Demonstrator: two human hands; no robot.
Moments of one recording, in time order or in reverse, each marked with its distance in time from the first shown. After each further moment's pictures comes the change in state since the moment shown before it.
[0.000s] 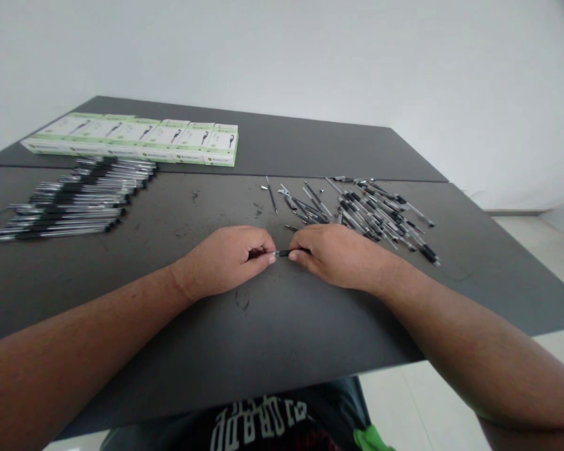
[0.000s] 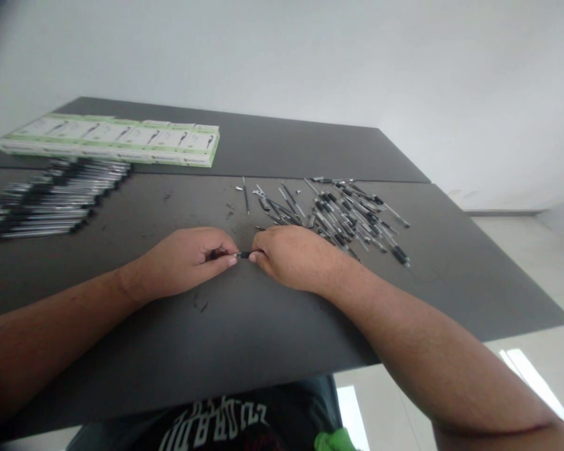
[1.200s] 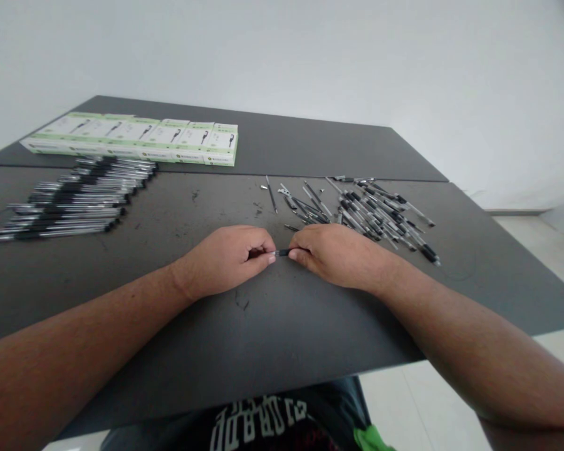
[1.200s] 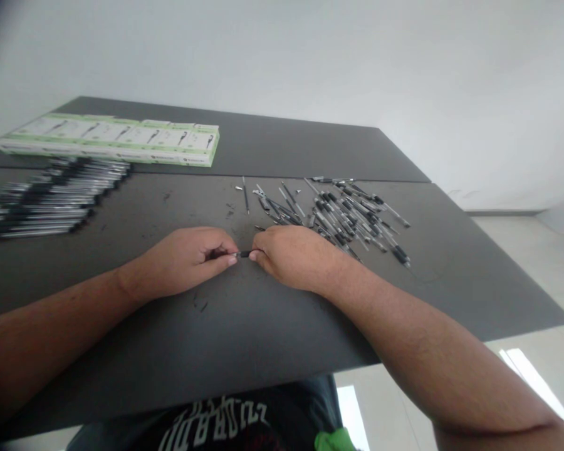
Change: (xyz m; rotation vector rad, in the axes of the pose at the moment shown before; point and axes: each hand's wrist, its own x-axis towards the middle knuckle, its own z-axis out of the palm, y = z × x) left_hand 0.000 0.000 -0.001 0.007 -0.001 0.015; right_hand 0.000 0.000 0.000 -0.026 -0.024 -0.001
